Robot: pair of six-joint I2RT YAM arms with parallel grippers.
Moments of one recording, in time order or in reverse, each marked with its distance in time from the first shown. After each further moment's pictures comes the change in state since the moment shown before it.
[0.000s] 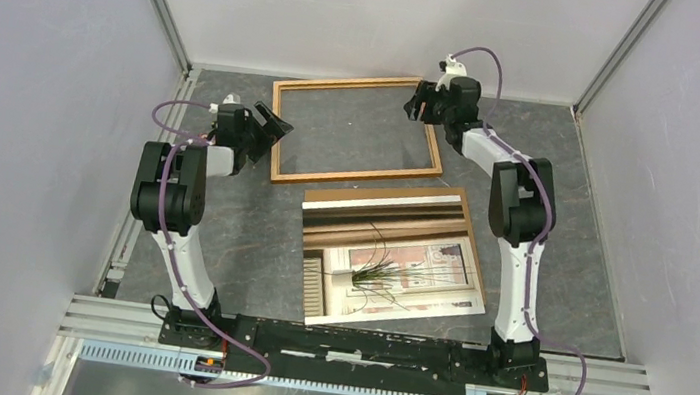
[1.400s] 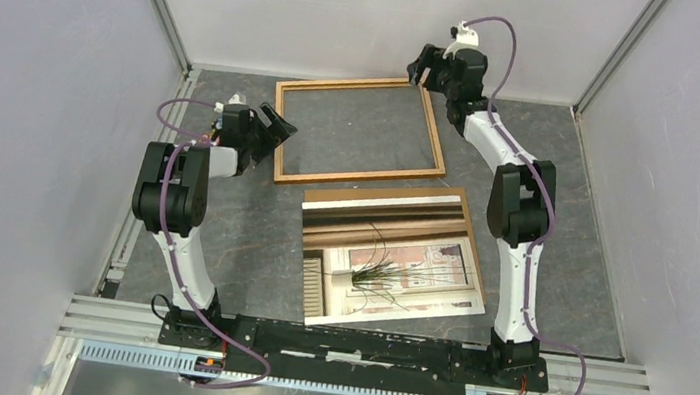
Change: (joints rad) left arm -0.029 -0.004 0.001 -0.008 -0.022 0.027; right arm 0.018 0.031 0.230 -0.025 0.117 0.069
